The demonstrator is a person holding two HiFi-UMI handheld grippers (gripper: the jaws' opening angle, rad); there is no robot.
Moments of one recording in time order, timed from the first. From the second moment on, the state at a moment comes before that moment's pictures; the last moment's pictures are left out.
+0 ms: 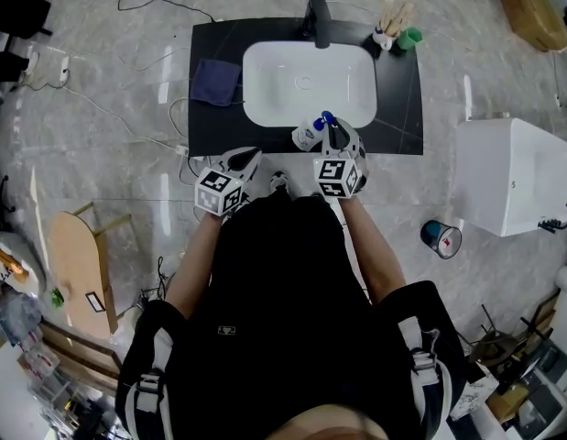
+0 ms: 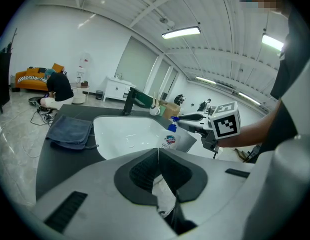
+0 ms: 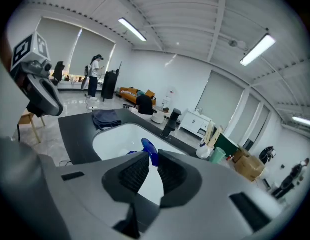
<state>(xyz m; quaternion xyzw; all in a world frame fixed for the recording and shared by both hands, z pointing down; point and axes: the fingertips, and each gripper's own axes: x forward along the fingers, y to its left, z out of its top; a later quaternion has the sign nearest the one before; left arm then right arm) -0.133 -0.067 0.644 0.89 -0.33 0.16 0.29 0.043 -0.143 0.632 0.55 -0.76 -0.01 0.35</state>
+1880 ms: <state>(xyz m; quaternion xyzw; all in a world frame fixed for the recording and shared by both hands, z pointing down) -0.116 -0.045 0.635 0.88 -0.35 0.15 0.28 0.049 -0.059 0.627 0.41 -0.85 0.01 0.32</state>
